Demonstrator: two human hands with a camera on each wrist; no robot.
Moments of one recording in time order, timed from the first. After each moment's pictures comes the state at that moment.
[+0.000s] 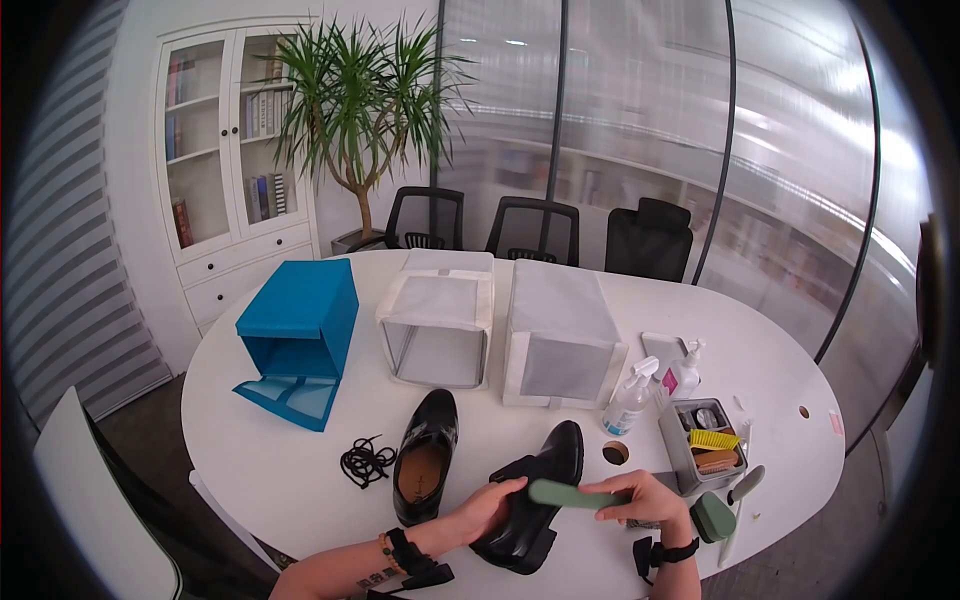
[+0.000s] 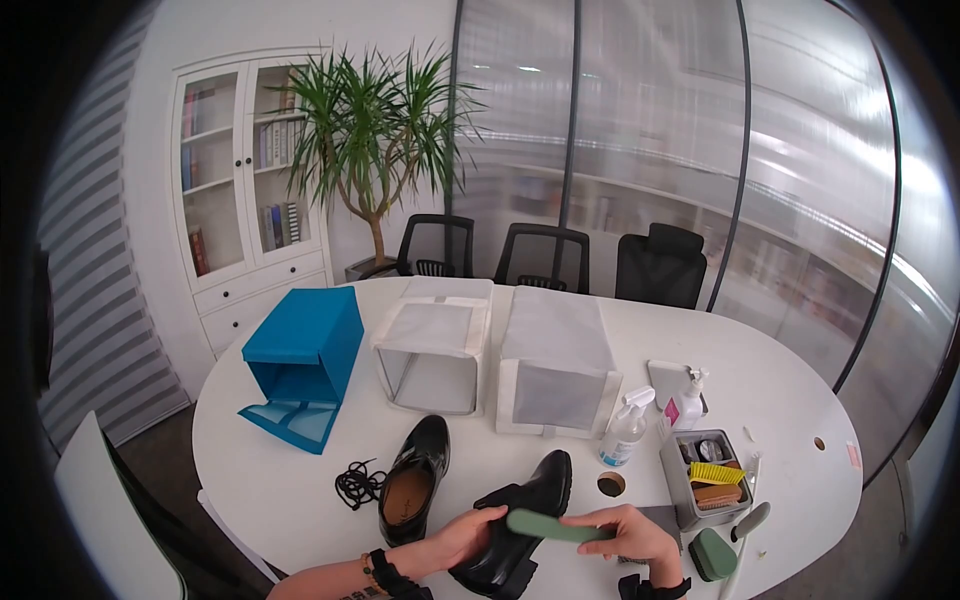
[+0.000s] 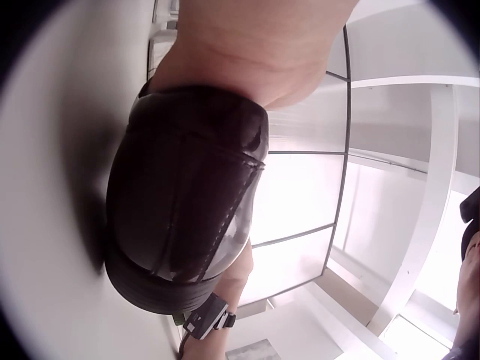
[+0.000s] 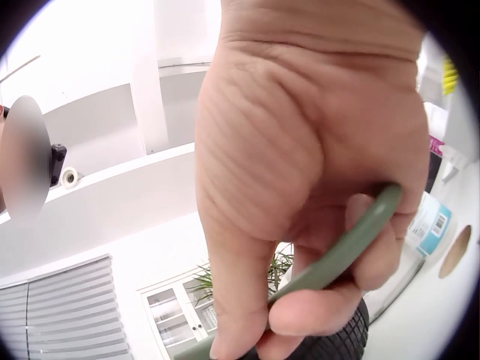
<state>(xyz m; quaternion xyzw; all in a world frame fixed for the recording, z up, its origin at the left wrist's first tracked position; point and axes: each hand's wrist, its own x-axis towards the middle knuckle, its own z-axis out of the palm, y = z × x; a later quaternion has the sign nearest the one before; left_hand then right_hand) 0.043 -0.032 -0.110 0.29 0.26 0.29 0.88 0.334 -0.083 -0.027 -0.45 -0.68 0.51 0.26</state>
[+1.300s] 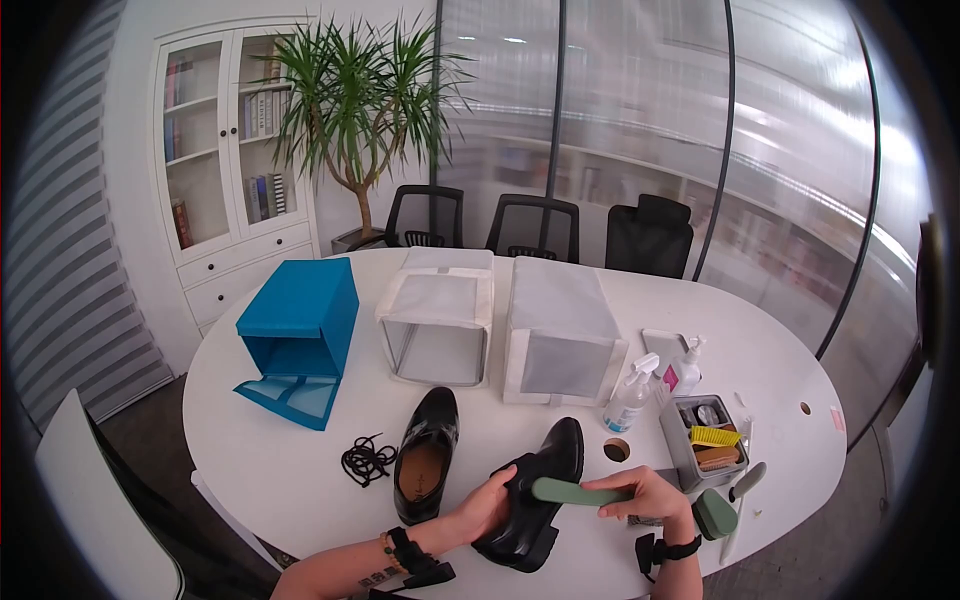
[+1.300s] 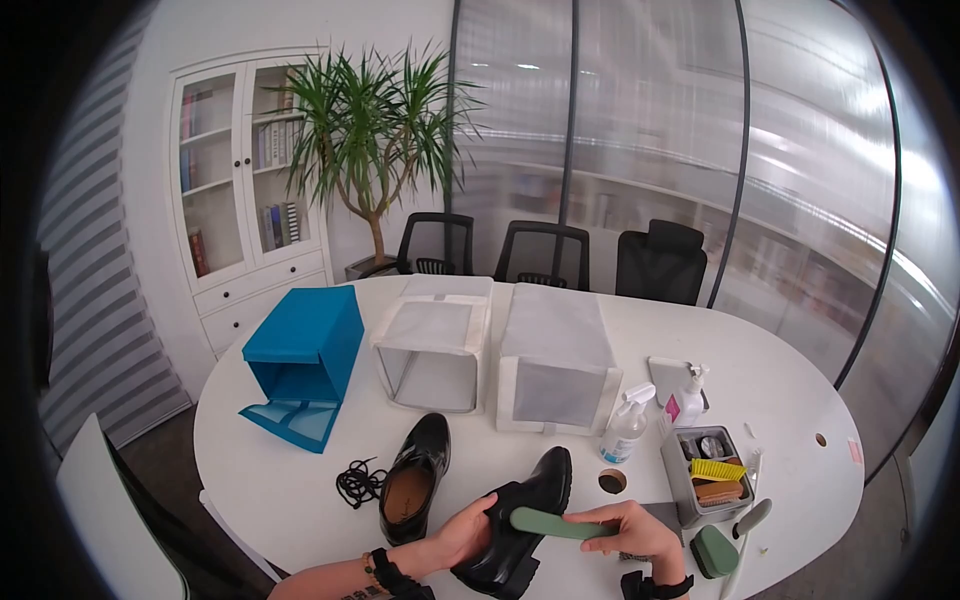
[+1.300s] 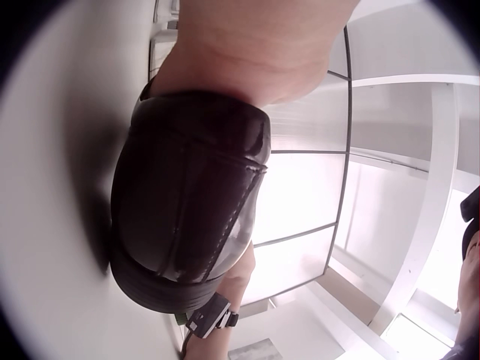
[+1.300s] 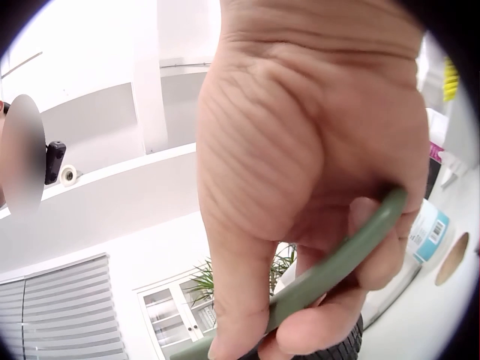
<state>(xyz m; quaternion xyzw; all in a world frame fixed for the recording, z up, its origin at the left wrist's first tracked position) 0.044 -0.038 -0.099 0.27 0.25 0.31 0.88 0.334 -0.083 -0.025 -0.45 -0.67 0.53 0.27</state>
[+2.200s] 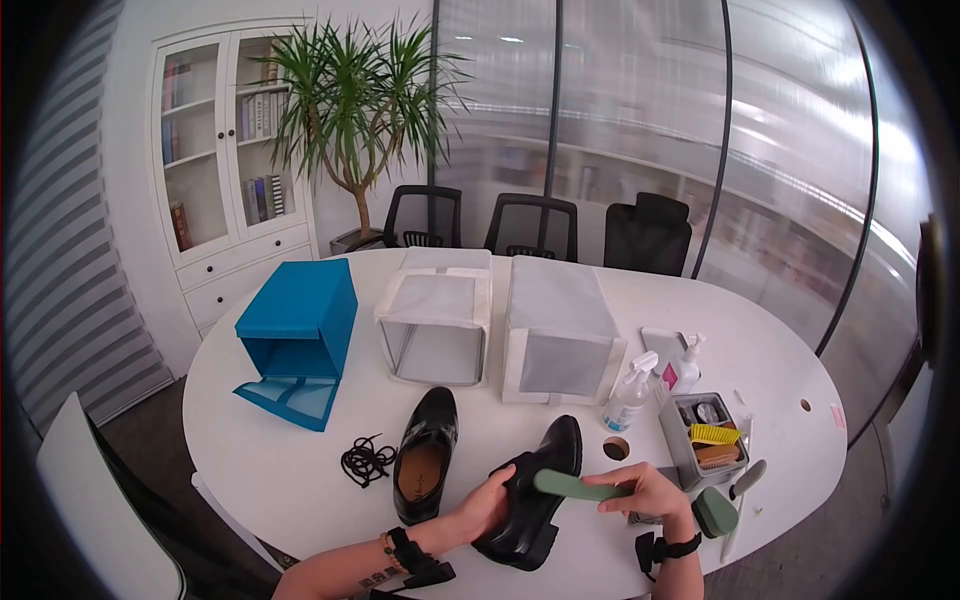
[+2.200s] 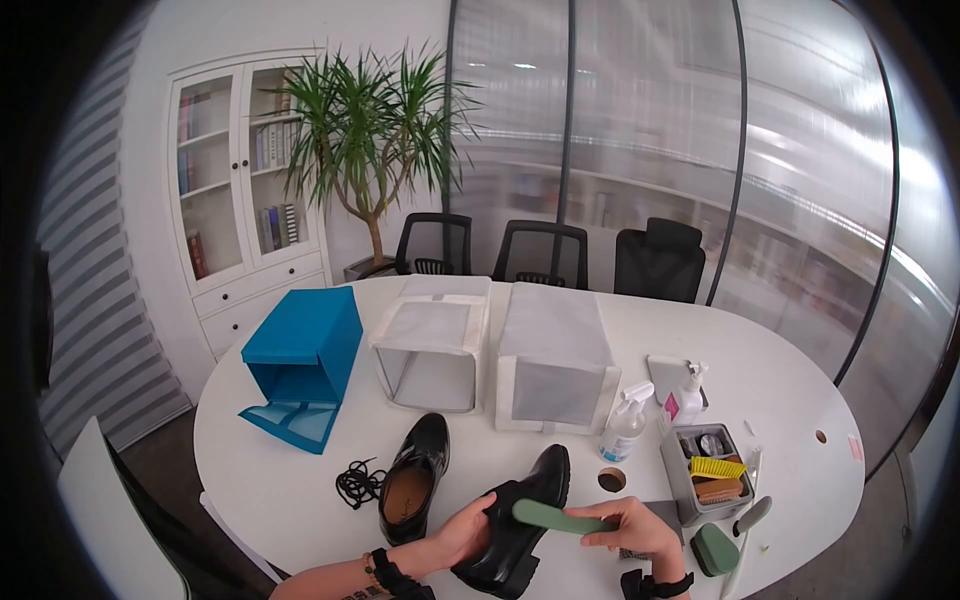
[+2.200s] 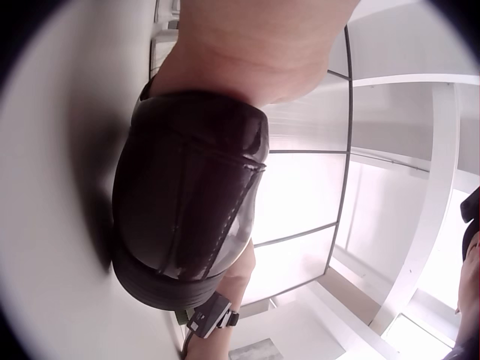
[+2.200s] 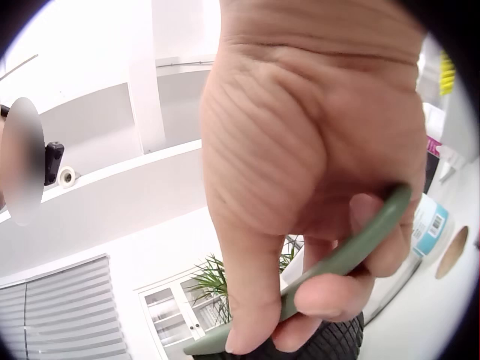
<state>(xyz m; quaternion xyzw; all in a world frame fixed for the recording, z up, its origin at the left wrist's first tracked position) 0.044 -0.040 -0.090 0.26 0.27 0.29 0.88 0.336 -0.081 -0.027 -0.47 -0.69 0.49 0.26</state>
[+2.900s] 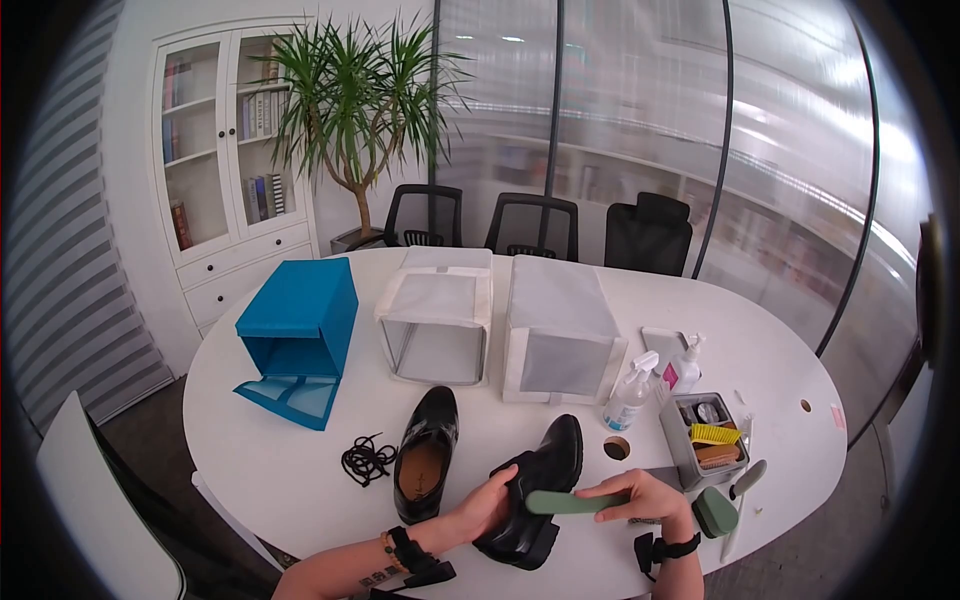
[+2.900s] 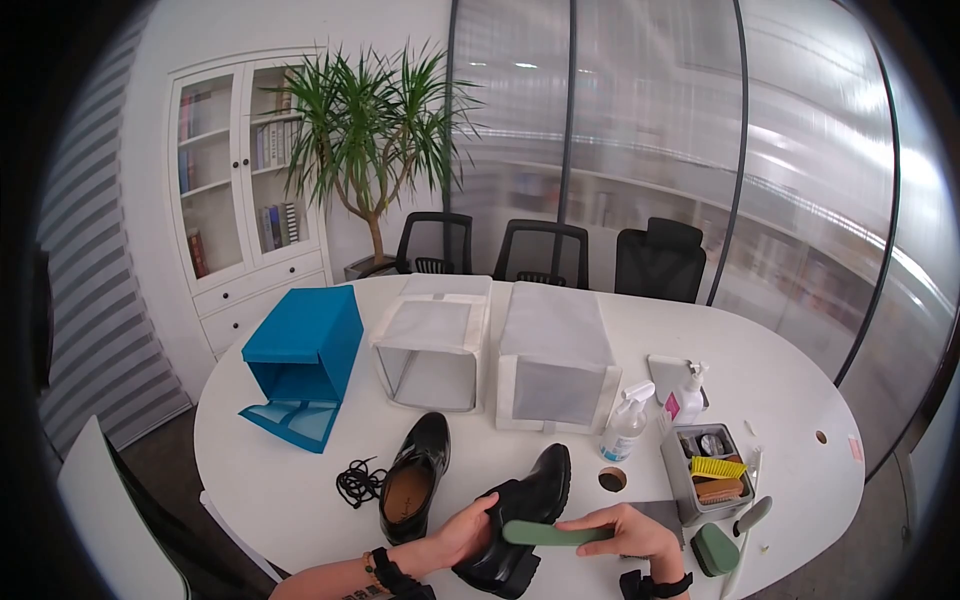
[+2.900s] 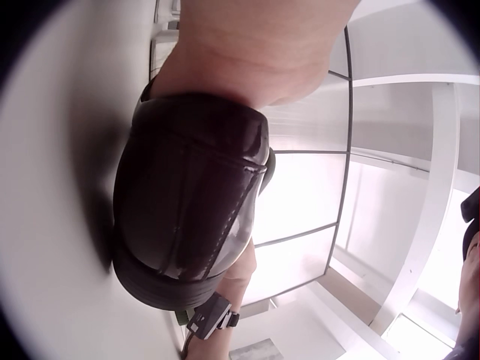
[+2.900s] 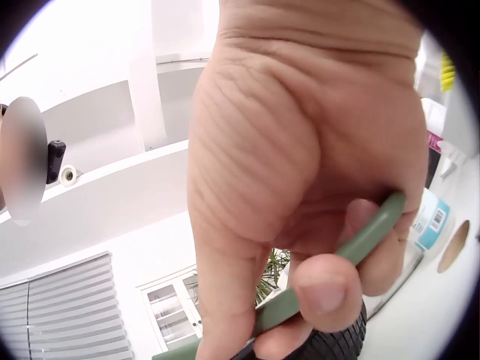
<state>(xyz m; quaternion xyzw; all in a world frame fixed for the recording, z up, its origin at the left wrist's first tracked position) 0.046 -0.037 -0.101 0.28 0.25 0.31 0.88 0.331 -0.080 -0.028 -0.38 -0.74 0.48 0.27</state>
